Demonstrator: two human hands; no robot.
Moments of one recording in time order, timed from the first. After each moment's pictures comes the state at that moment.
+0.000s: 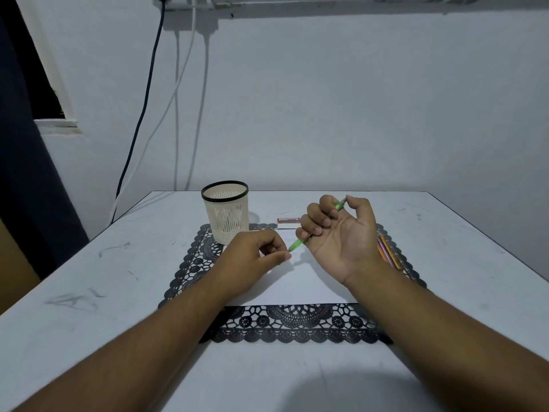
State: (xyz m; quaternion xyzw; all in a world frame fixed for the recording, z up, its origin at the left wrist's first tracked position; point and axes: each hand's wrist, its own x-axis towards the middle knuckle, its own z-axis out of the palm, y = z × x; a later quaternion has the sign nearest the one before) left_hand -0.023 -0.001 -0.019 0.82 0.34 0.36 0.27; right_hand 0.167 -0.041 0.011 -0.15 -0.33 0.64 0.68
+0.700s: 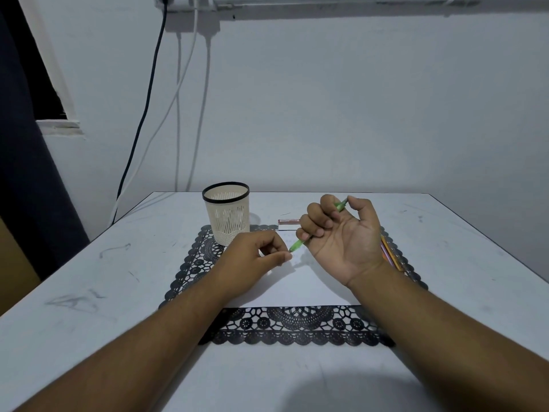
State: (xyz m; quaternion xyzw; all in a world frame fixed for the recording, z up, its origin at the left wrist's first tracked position) left_hand -0.025 -0.001 -0.018 0.81 0.33 0.37 0.31; right_hand 0.169 -0.040 0.011 -0.11 -0.36 0.65 0.66
